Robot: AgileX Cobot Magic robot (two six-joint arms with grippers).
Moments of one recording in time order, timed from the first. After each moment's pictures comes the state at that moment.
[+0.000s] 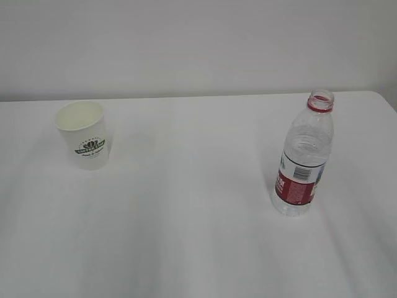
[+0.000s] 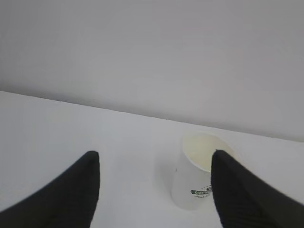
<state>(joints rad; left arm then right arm) -0.01 0.70 -0.32 -0.13 -0.13 -0.15 0.20 0.42 -0.24 -0.12 0.00 0.13</state>
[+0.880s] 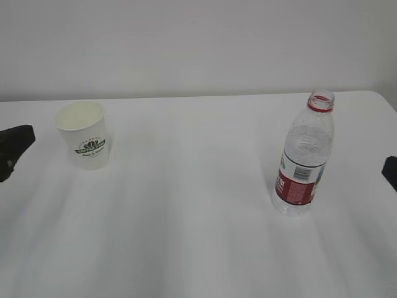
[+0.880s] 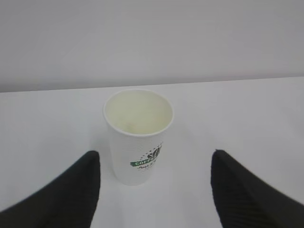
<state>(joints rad) -0.27 1.14 -0.28 -0.01 -0.53 -0.15 0.20 0.71 -0.12 -0.16 -0.31 0.17</state>
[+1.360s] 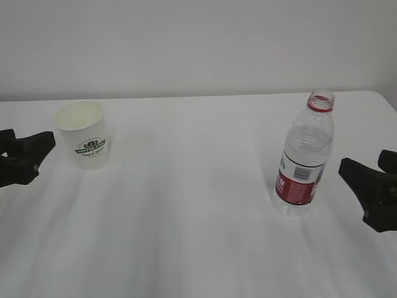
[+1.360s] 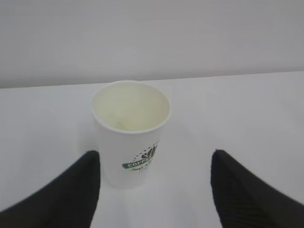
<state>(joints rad) -0.27 1.38 -0.28 0.02 -0.77 -0.17 0.20 1.17 -0.12 -0.18 -0.75 0.17</state>
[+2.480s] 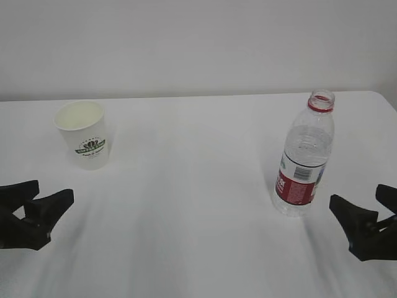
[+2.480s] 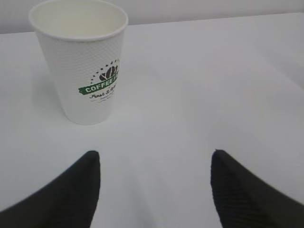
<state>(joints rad) -0.27 1.65 -0.11 0.17 -1.14 -0.17 0.20 1.59 -0.03 -0.06 -1.14 0.02</state>
